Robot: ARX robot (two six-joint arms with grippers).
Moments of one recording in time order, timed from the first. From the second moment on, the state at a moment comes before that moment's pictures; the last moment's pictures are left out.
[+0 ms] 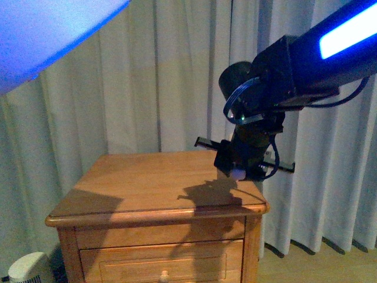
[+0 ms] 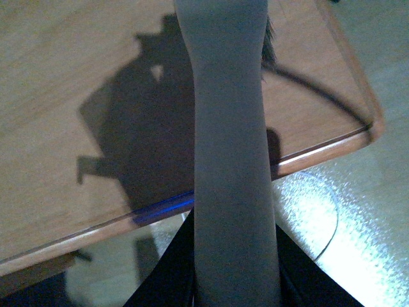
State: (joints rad) left arm 0.40 0.74 0.65 -0.13 0.84 0.30; right arm 0.30 2.30 2.03 -0.48 0.22 0.58
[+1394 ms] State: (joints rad) left arm 0.40 0.74 0.65 -0.13 0.84 0.30; right arm 0.53 1.03 0.98 -0.32 0.68 0.41
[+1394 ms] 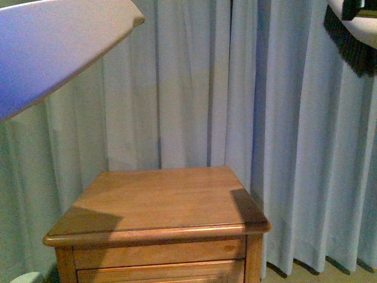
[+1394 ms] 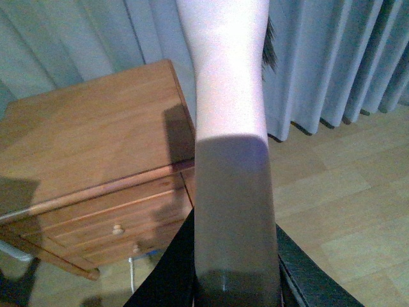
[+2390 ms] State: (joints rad) left arm 0.40 0.74 0.65 -0.13 0.84 0.30; right arm 0.79 0.84 0.82 -0.51 0.98 0.63
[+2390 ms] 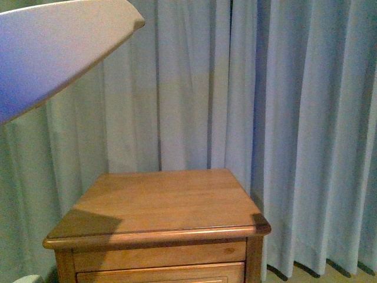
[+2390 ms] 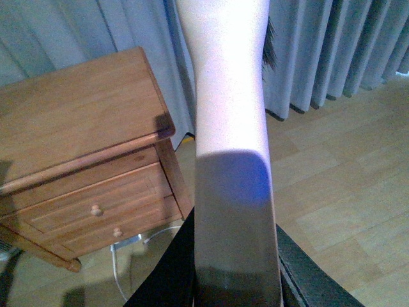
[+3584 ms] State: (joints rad) left arm 0.40 0.74 0.65 -0.12 0.84 0.30; right arm 0.79 0.85 0.83 -0.51 0.98 0.62
